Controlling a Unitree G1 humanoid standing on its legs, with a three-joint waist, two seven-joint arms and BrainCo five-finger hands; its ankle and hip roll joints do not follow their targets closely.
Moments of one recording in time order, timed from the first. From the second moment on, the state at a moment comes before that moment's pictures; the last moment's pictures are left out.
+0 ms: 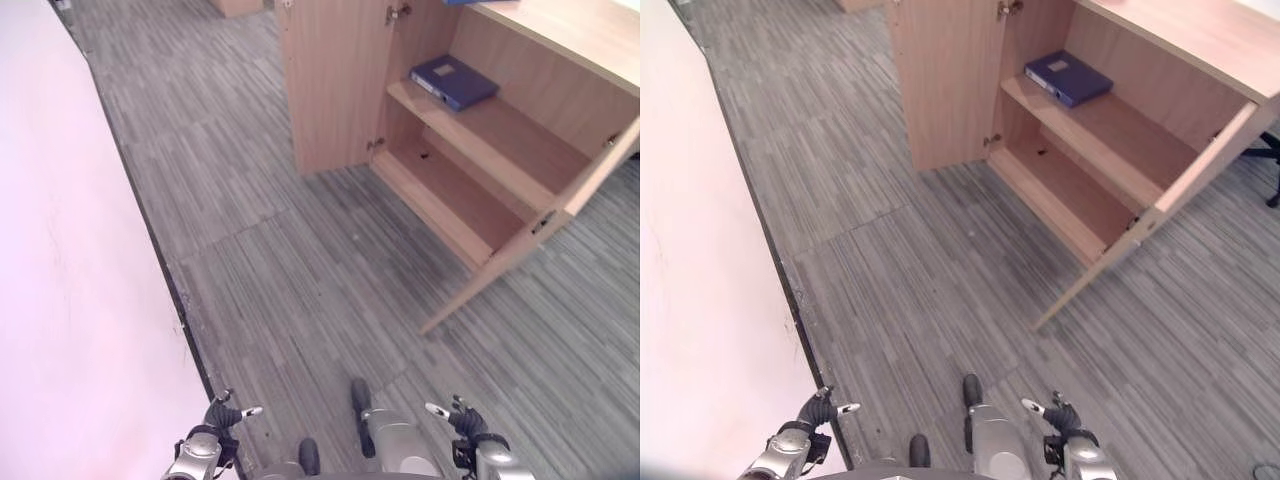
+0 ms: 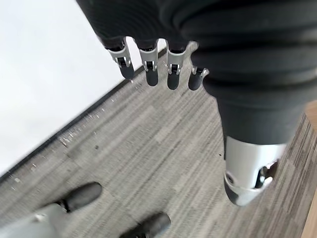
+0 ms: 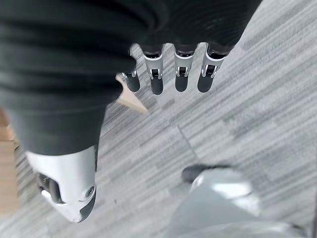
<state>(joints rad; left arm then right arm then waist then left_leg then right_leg) 0.00 0.27 -0.24 1.03 -0.06 -0.08 0.12 0.06 -0.30 0.14 1.02 0.30 -0.08 -0.08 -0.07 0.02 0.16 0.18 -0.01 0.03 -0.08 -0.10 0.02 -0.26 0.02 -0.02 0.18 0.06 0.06</state>
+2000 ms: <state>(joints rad) -0.05 0.27 -0.27 1.02 -0.09 -0.09 0.11 -0.01 -0.29 0.13 1.07 0.37 -0.10 -0.09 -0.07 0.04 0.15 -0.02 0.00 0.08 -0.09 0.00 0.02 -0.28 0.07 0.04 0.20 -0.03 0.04</state>
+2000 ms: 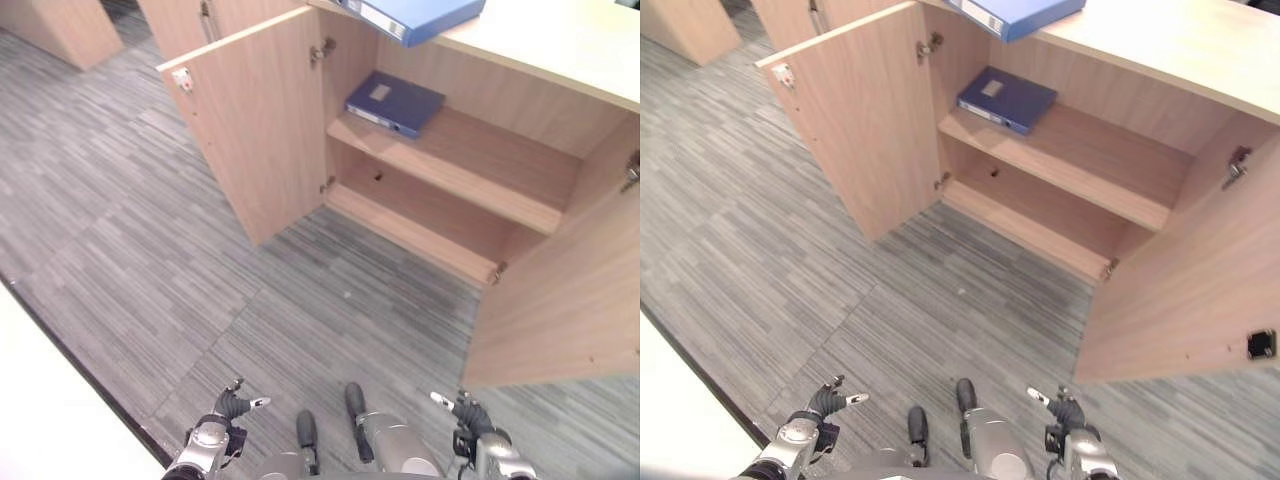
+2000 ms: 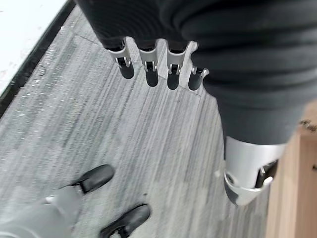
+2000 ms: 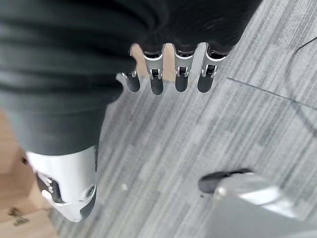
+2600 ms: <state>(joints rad) -0.04 0.24 -0.27 0.99 -0.11 -0.09 0.09 -0.03 -0.35 0.11 1.14 0.37 -0.08 -0.11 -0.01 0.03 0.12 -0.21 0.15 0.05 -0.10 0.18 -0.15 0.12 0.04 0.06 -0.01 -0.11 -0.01</state>
